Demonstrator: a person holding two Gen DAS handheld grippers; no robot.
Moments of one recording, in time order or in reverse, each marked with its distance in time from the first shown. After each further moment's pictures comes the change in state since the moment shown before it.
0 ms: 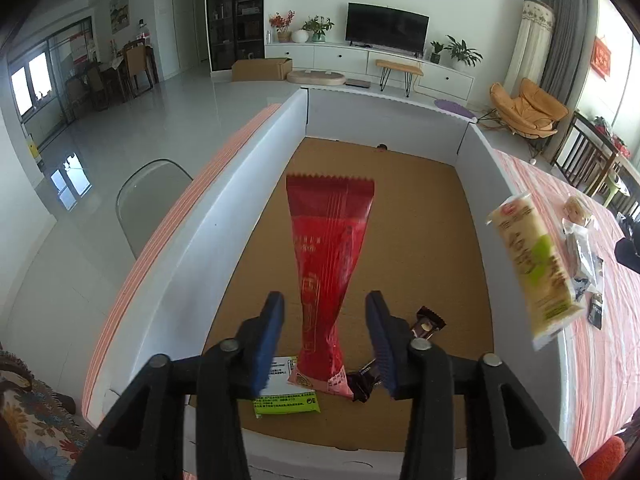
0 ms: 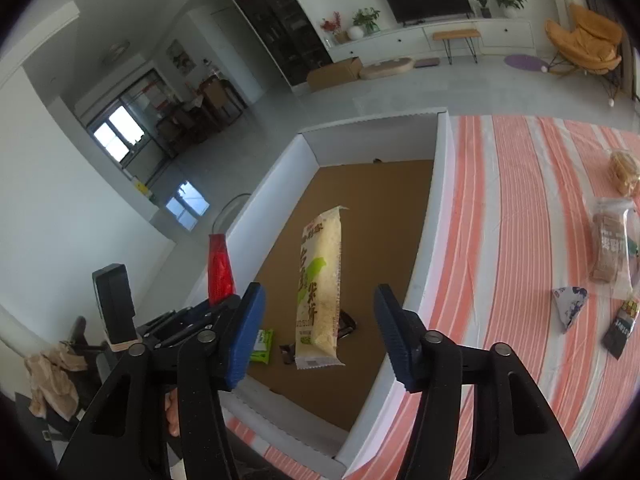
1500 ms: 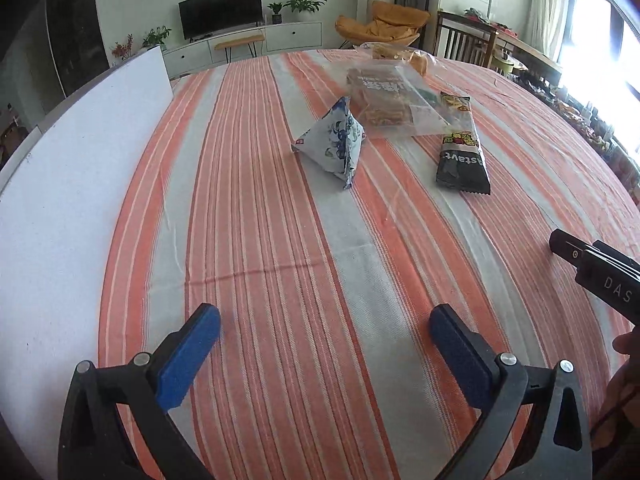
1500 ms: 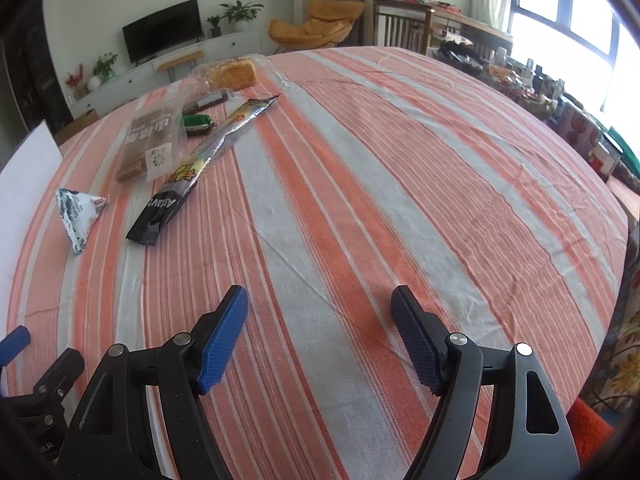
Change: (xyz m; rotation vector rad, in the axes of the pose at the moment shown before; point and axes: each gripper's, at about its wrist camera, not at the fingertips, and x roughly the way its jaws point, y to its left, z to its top) left arm 0.058 -0.327 -0.119 0.417 0.065 -0.273; right arm -0.104 -0.282 -0.173 0.386 -0.136 -0.849
